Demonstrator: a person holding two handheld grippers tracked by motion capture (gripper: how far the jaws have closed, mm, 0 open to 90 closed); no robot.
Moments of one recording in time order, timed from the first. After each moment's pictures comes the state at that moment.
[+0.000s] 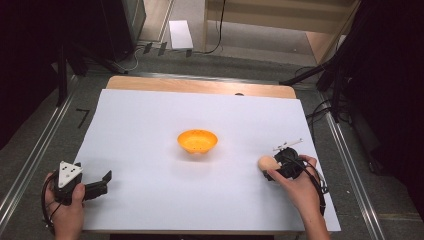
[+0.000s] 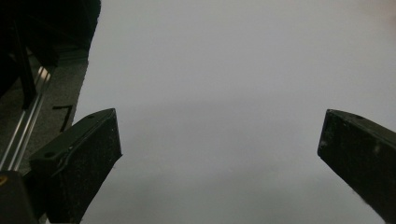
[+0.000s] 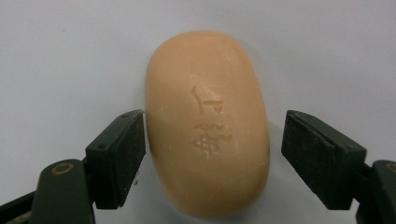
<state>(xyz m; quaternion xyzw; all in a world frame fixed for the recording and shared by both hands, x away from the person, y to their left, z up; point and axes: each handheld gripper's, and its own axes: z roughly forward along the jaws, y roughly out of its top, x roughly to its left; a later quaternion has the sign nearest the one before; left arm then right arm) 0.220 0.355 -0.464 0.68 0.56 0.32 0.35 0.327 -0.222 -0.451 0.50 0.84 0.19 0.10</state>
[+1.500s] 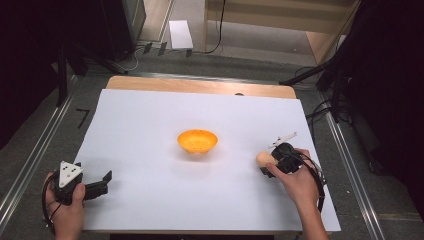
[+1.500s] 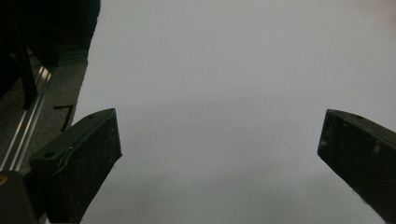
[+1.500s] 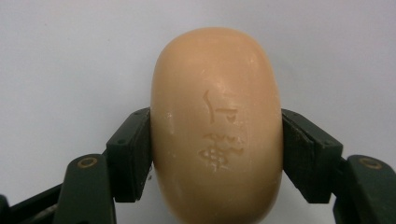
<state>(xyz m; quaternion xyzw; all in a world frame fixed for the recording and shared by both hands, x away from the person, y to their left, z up) 0.220 0.355 -0.464 0.68 0.56 0.32 0.35 0.341 -0.216 -0.437 0.40 0.89 0.20 0.08</state>
